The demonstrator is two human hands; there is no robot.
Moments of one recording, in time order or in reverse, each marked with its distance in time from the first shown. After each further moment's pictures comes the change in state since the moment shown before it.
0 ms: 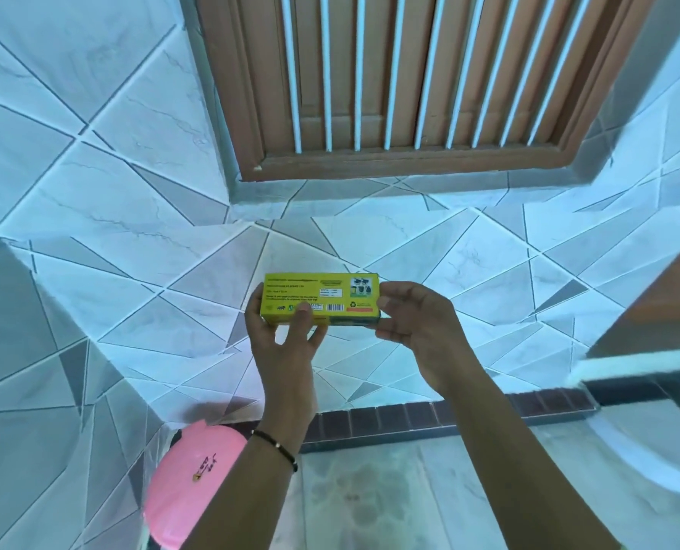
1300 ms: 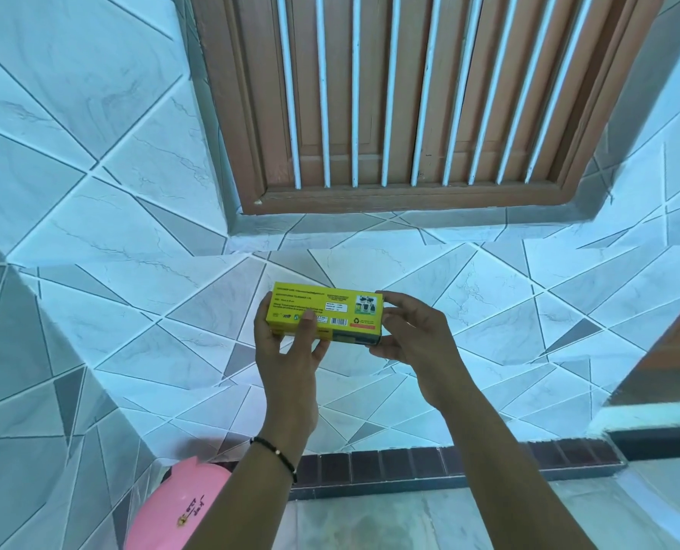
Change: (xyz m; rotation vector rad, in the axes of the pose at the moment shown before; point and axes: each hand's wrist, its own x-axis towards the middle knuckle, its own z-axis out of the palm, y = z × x) left_hand 0.015 -0.020 0.029 0.025 -0.005 0.052; right_hand 0.027 -0.005 -0.020 -0.082 -0.026 -0.077
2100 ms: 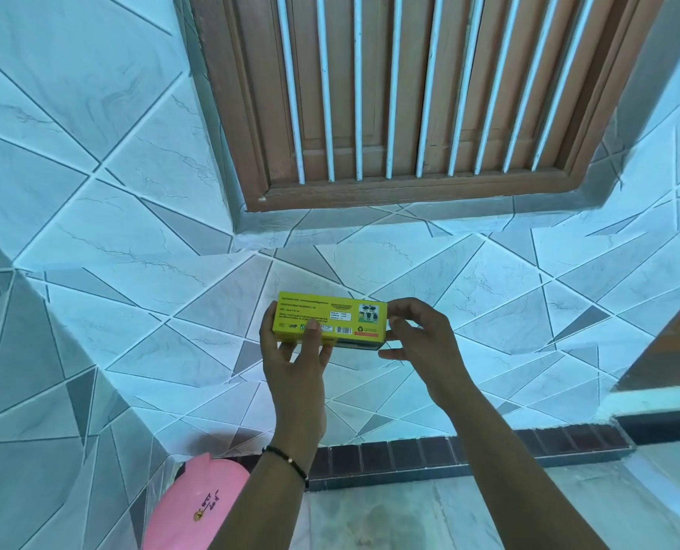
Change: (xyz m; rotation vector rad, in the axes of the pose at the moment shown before) left_hand -0.001 -0.004 -0.013 0.009 0.029 -0.007; right_hand 0.005 0.018 0.008 -0.136 0.080 -0.031
